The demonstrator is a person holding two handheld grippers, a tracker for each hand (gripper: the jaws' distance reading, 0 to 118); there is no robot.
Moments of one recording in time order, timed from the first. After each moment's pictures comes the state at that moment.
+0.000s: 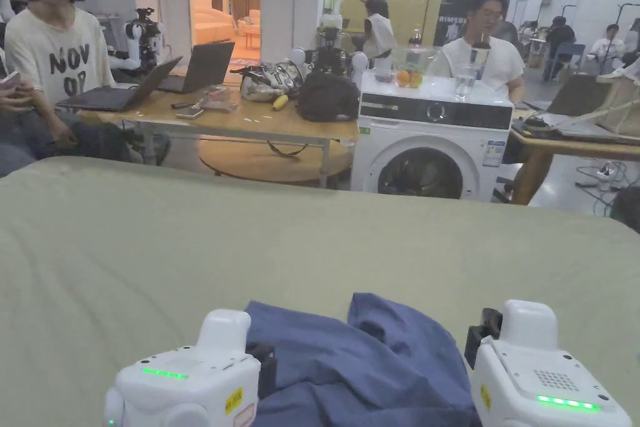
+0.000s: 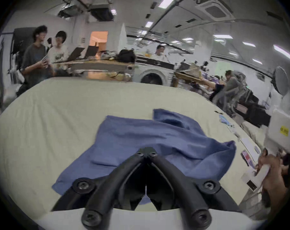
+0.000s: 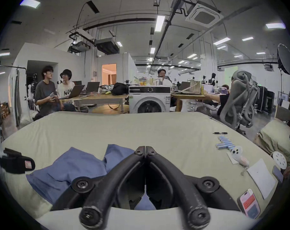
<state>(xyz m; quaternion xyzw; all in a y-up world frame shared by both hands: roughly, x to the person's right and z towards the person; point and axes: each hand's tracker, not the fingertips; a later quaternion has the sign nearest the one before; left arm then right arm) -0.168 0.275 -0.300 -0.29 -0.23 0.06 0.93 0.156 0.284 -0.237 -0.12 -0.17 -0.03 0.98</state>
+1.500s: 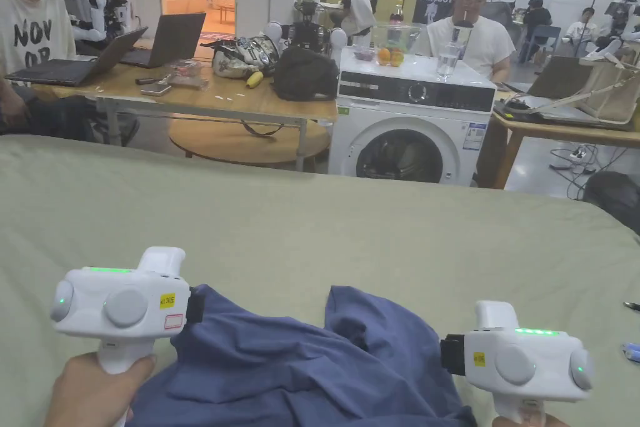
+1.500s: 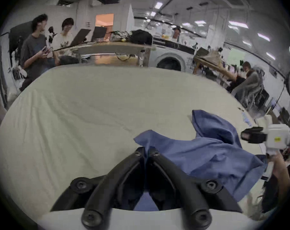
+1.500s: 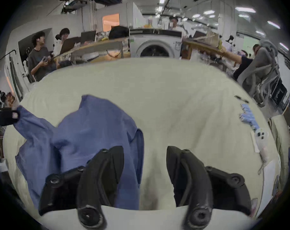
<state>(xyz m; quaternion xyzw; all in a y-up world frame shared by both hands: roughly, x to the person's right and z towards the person) -0.200 0.272 -0.439 -0.36 -0.19 0.03 0.91 0.247 0.215 -0.363 -0.40 -0.12 -0.06 0.91</state>
